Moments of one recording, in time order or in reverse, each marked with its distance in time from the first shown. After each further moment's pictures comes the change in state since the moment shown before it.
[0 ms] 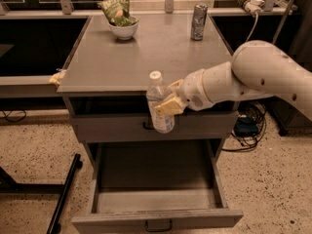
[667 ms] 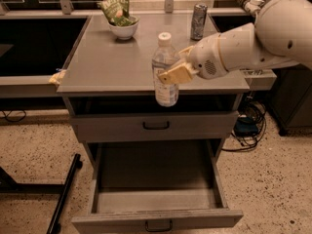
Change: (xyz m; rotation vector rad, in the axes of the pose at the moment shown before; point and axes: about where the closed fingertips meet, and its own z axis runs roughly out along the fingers) arm -0.069 -0.032 -0.060 0.044 -0.094 0.009
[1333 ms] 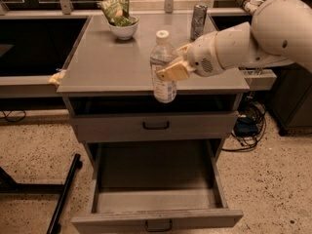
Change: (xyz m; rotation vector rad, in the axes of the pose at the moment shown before) arm -0.003 -0.008 0.006 0.020 -0.011 -0.011
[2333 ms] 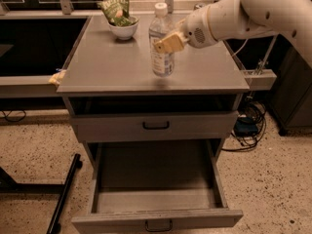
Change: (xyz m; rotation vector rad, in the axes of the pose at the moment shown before) arm -0.040 -0.069 0.011 0.072 -0.017 0.025
